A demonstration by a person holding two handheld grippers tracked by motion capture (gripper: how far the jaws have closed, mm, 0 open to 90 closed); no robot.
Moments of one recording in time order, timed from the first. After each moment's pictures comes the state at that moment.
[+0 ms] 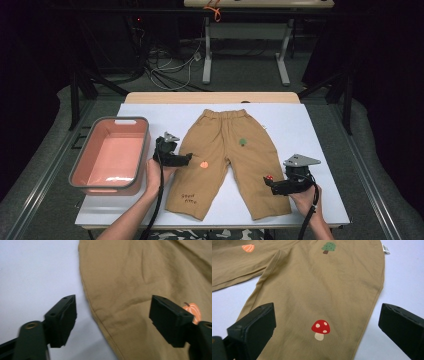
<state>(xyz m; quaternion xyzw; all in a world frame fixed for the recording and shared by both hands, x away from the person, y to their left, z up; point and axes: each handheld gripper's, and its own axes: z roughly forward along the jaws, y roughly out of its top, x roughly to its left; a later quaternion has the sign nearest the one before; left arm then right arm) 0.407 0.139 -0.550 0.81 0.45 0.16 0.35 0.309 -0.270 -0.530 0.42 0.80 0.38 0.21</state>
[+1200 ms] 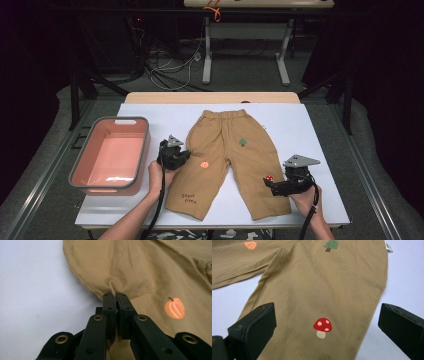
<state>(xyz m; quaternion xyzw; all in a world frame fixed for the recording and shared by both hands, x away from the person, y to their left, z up) 0.397 0.129 -0.553 0.81 0.41 0.14 0.38 0.307 -0.270 -0.529 0.42 0.80 0.38 0.20</state>
